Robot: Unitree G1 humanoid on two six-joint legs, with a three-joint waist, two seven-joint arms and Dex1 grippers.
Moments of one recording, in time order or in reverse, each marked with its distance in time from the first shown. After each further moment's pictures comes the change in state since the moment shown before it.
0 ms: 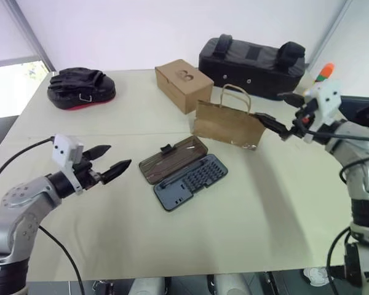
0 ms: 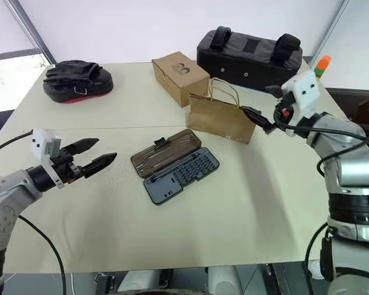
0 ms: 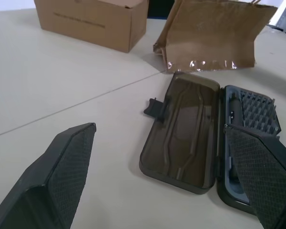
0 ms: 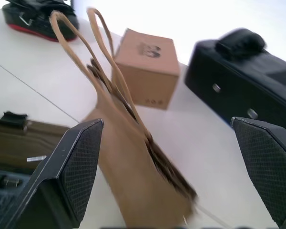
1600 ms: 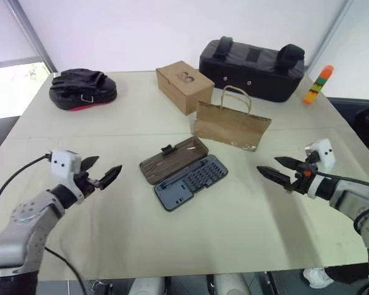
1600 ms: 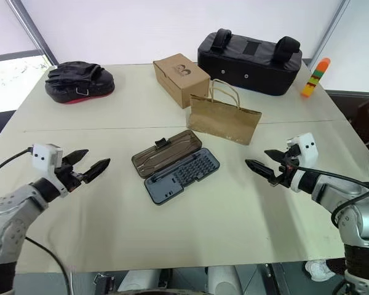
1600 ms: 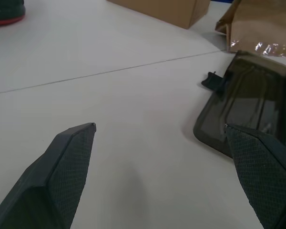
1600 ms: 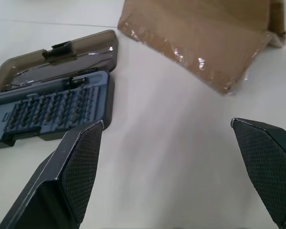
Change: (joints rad) left arm 0.103 -0.079 0.015 0.040 0.088 -0.071 0.128; right arm 0.462 -0.032 -0.178 -0.213 0.293 0.315 -0.024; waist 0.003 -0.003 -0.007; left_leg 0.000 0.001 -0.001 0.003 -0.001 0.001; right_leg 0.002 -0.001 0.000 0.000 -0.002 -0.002
